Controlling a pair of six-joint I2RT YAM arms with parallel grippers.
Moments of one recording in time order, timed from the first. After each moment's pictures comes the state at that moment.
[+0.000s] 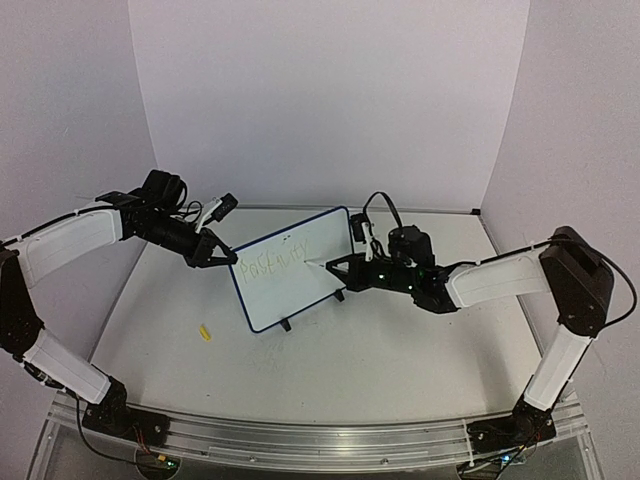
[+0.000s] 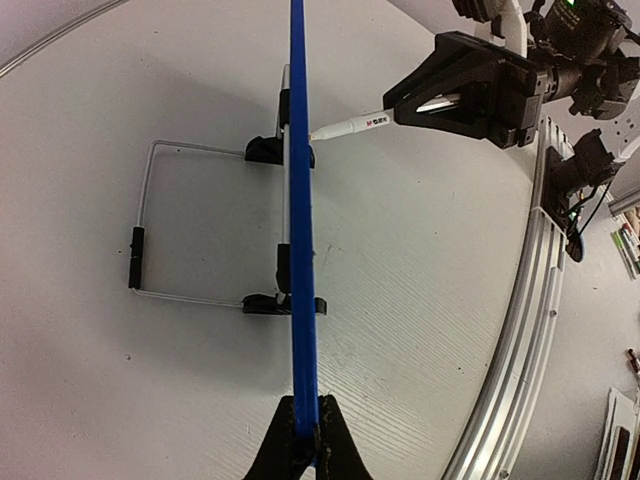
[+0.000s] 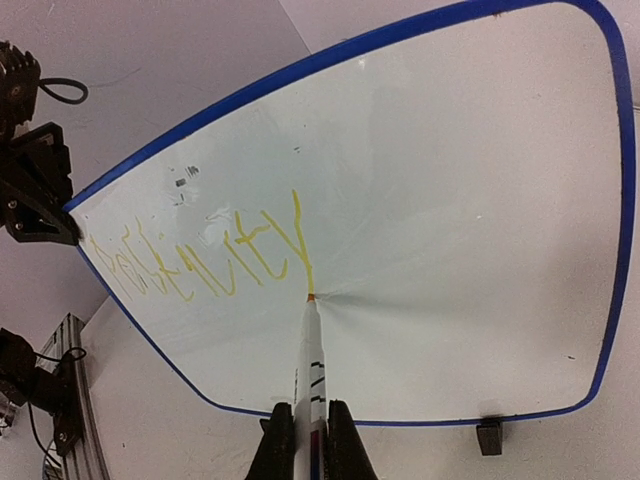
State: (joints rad) left arm -0.39 1.42 1.17 -0.65 0.68 0.26; right arm 0.76 1.76 0.93 0.53 -0.23 0.43
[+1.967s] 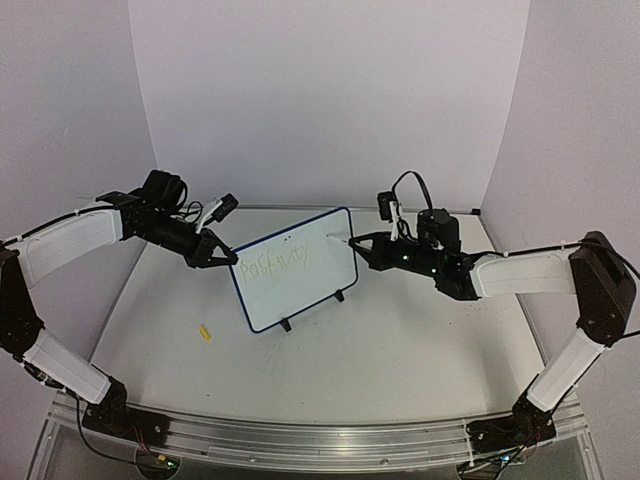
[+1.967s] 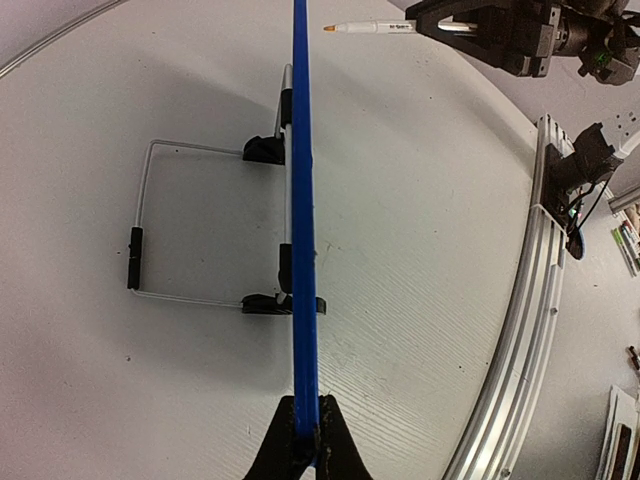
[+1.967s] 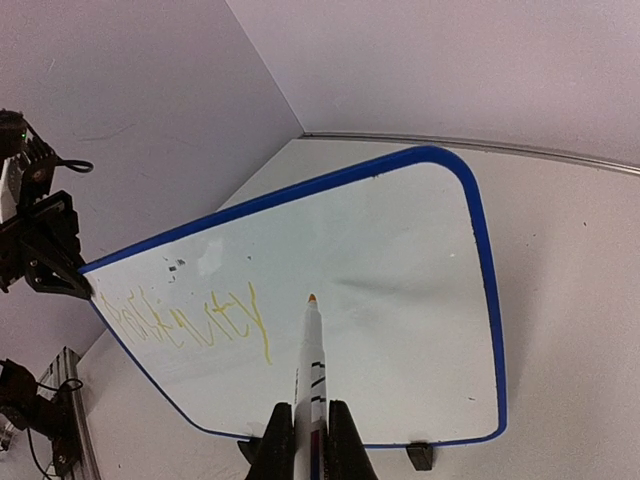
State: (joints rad) left arm -0.39 1.42 1.17 -0.65 0.68 0.27; right arm 0.65 1.63 0.90 0.50 -0.26 0.40
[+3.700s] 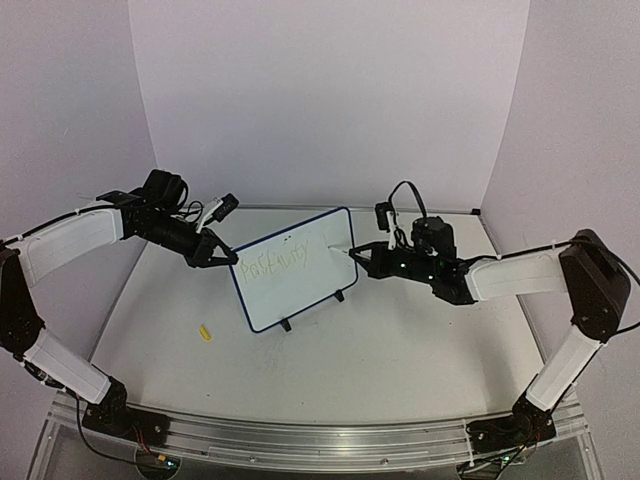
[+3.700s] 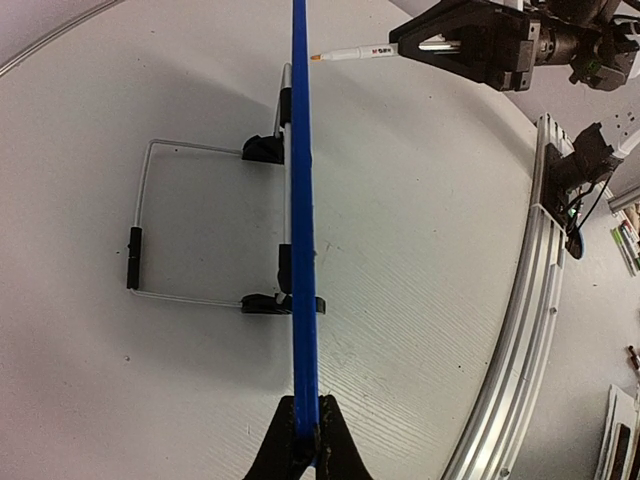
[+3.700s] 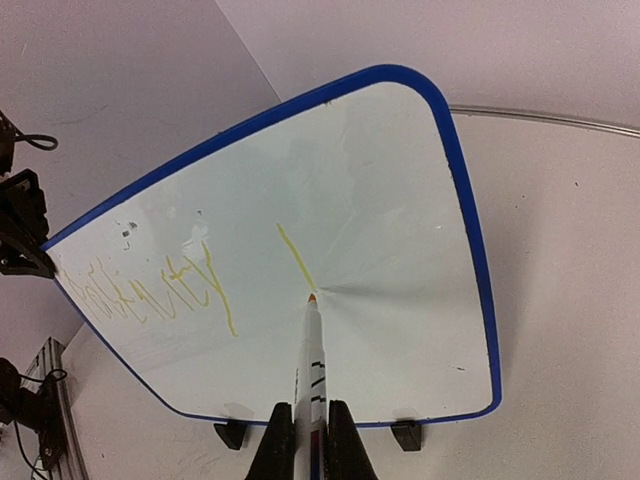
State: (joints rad) left arm -0.40 1.43 1.17 -0.65 0.68 0.27; right arm 0.66 1.68 0.88 0.50 -0.25 0.40
